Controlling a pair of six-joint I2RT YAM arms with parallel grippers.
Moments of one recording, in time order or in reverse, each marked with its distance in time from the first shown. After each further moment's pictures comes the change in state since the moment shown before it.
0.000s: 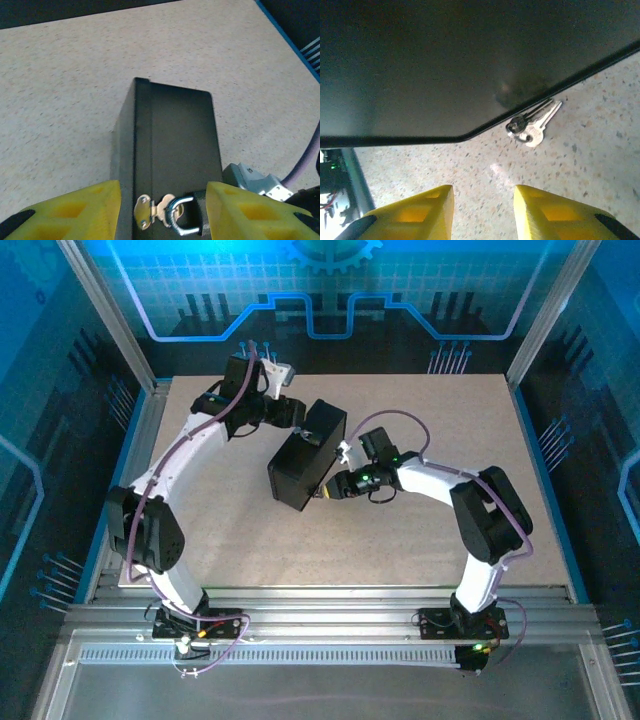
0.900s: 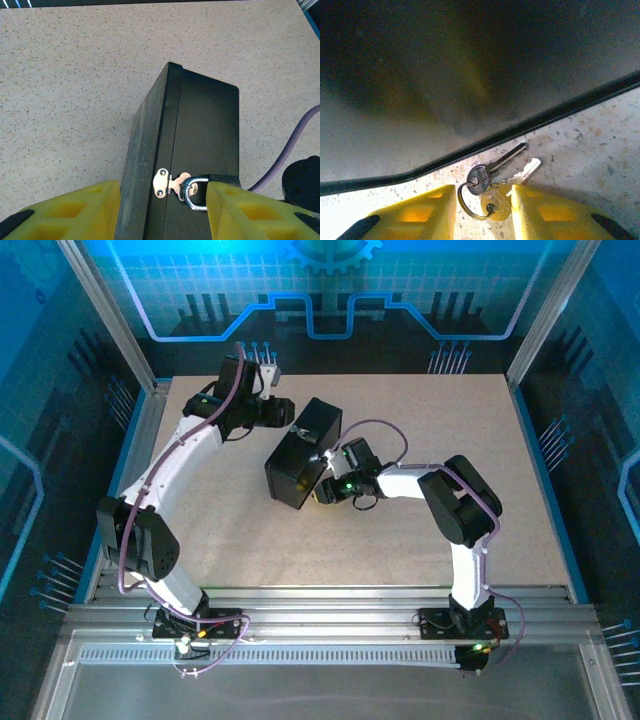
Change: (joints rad) left arm 0.000 -0.042 0.000 -0.082 -0.134 -0.098; right arm 0.066 0.173 0.020 0.225 0.127 -0.035
